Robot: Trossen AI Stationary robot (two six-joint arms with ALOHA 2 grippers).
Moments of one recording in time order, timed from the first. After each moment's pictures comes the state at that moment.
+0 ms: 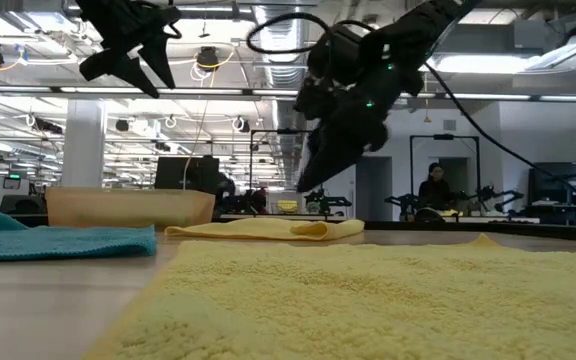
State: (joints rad) left arm 0.38 0.94 0.98 -0.82 -0.30 -0.71; right arm -0.17 1.83 1.13 -0.22 -0.21 -0.34
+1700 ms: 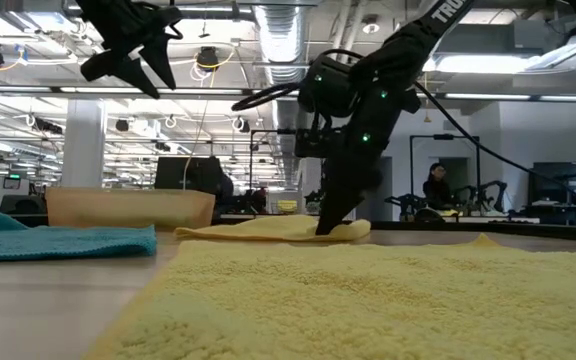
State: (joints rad) left arm 0.38 0.95 0.98 -0.82 -0.29 -0.71; right arm -0.14 1.94 1.15 -0.33 -0.04 -0.11
